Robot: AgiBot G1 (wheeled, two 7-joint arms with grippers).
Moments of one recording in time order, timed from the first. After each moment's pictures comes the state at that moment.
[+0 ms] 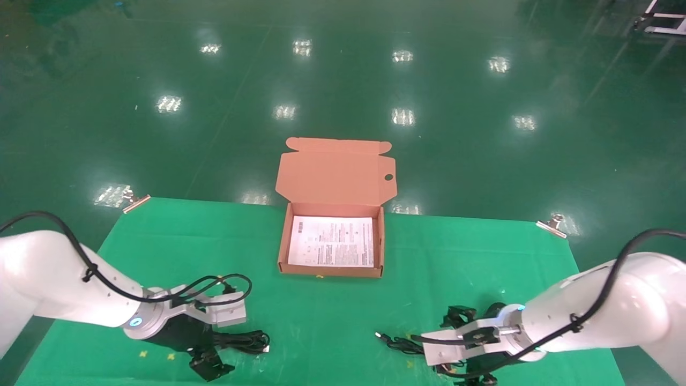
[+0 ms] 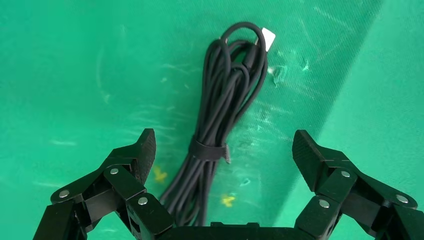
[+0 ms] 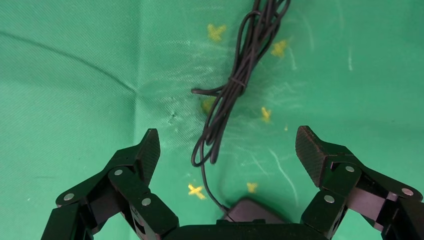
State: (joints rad) left arm -1.44 1.14 0.79 -0.59 2.00 1.19 -0.25; right arm 1.44 -1.01 -1.15 1.05 -1.99 -1.13 0.27
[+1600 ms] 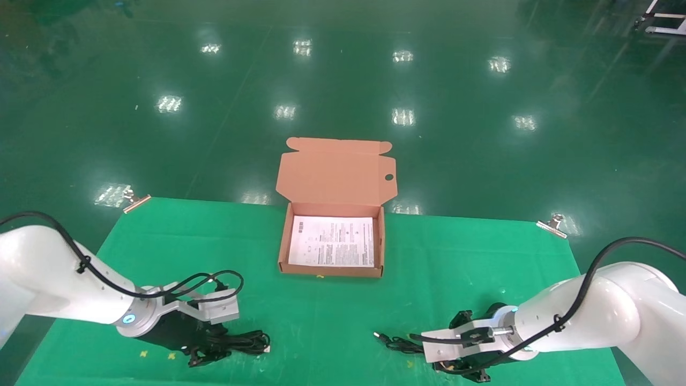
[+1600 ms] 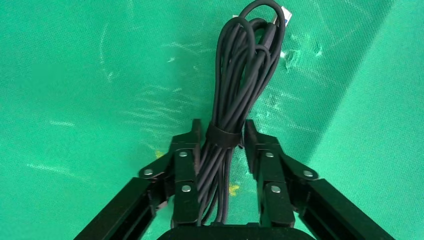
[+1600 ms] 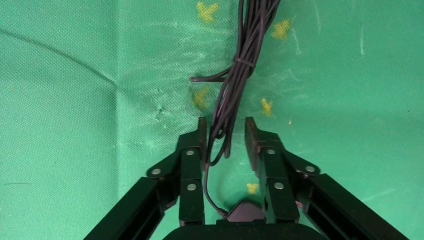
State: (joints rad) left arm -1.48 1.17 0.78 -0.42 1.98 1.17 -0.16; right arm 1.42 -1.06 -1.15 0.91 -2.01 -1.04 0.21
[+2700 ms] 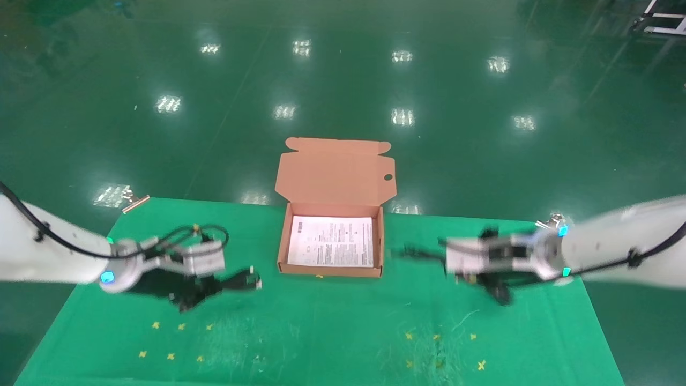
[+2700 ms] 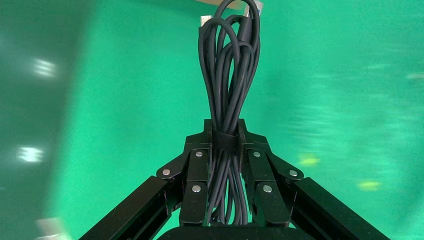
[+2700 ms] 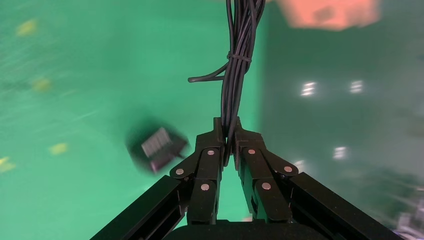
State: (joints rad) left arm -1.52 1.08 0.76 -0.65 2.01 1.10 -0.17; right arm 1.58 -0.96 -1.06 1.06 -2.03 -1.00 0.33
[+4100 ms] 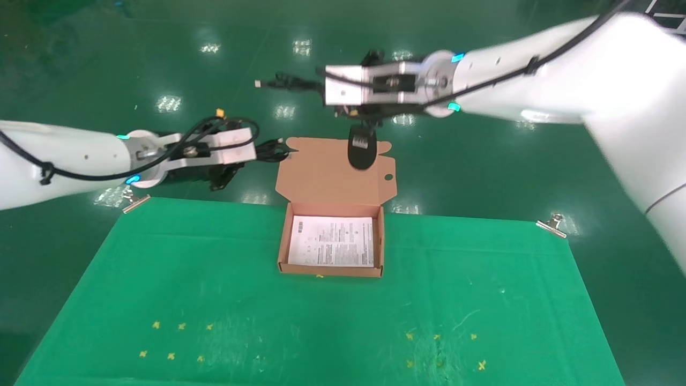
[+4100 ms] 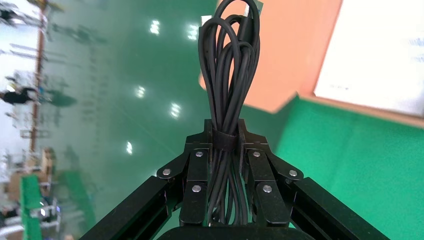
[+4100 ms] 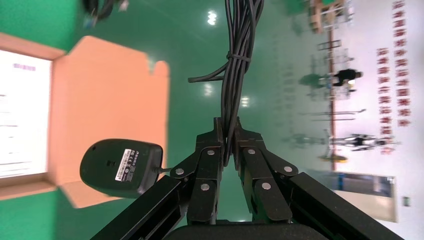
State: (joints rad) left arm -1.60 1.08 0.74 -1.01 2.21 0.90 -0.34; right arm 1.87 -1.34 -0.93 0.65 -1.80 -0.71 -0.09
